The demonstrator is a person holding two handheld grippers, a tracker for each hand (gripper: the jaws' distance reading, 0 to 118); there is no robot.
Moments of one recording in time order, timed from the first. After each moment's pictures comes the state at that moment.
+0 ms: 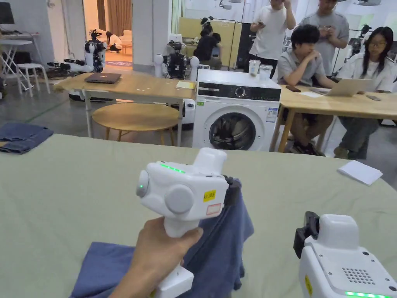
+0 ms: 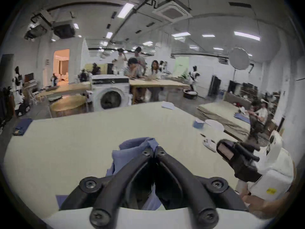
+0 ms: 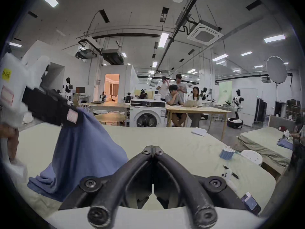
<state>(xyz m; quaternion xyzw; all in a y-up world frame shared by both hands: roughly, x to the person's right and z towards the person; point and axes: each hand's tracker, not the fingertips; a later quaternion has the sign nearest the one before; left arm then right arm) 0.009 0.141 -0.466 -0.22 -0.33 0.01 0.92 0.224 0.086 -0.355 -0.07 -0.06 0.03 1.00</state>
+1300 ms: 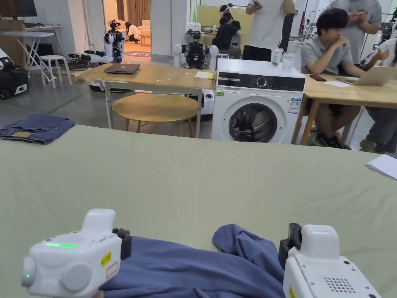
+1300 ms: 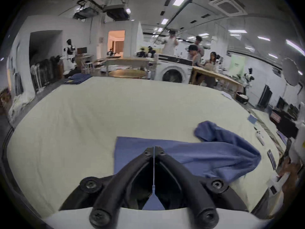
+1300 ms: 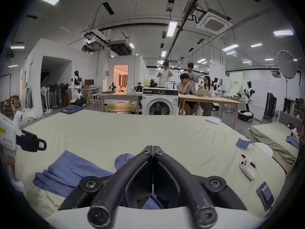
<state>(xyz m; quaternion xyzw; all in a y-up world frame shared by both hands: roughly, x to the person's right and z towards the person) -0.201 0.032 -0.423 -0.30 -0.03 0.07 0.95 0.169 0.054 -0.380 -0.11 0.00 0.02 0.99</state>
